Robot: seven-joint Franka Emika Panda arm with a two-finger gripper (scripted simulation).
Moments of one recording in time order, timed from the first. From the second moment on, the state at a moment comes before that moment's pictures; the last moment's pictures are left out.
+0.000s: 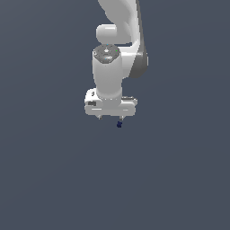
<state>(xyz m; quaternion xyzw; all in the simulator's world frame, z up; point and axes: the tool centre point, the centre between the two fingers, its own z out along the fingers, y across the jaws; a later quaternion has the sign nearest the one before) -0.014 -0.018 0.188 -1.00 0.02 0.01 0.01</state>
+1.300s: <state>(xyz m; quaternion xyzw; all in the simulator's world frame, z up) -0.023 -0.050 0.176 -1.00 -0.01 0.02 0.00</state>
